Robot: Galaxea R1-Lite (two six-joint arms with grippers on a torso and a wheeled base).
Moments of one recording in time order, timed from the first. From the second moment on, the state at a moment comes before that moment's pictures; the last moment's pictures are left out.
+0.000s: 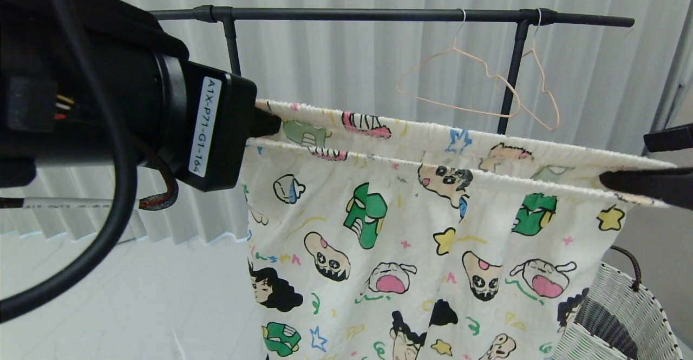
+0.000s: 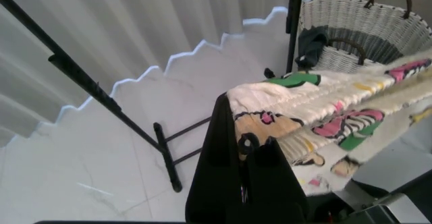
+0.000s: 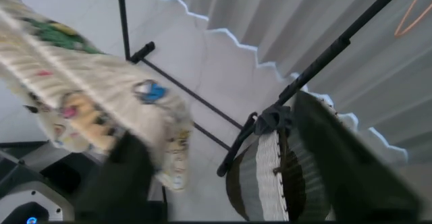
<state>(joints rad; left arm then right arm) -0.97 1.47 -1.71 0.77 0.46 -0.10 0.80 1.19 -1.42 0.69 -0.23 -0.04</state>
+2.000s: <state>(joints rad) -0.77 1.20 -1.28 0.77 0.78 -0.10 0.20 1.05 -1.17 0.58 -0.19 -0.24</state>
